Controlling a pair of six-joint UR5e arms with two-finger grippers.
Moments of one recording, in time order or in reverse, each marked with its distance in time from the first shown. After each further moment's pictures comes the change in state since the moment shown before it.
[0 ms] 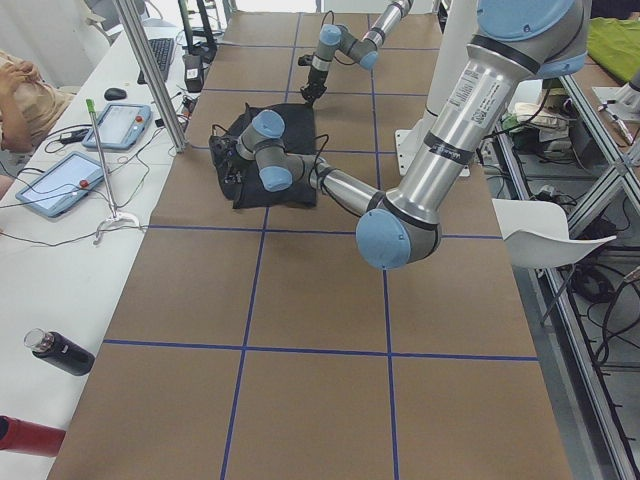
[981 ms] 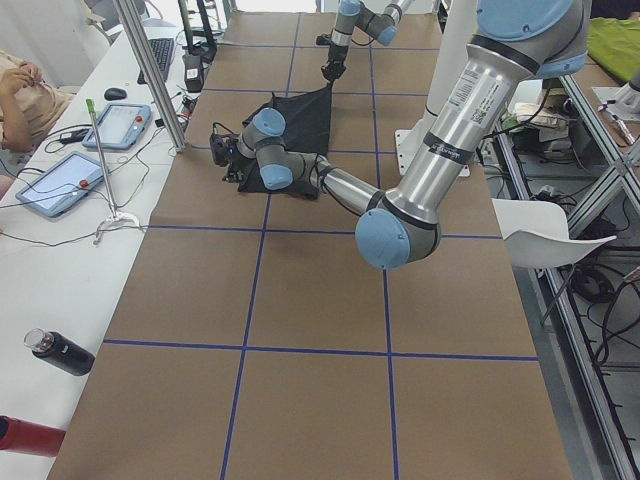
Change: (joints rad) left arm 0.002 -0.003 -0.015 0.001 -0.002 -0.022; right arm -0.062 -0.260 0.348 -0.011 0.113 0.008
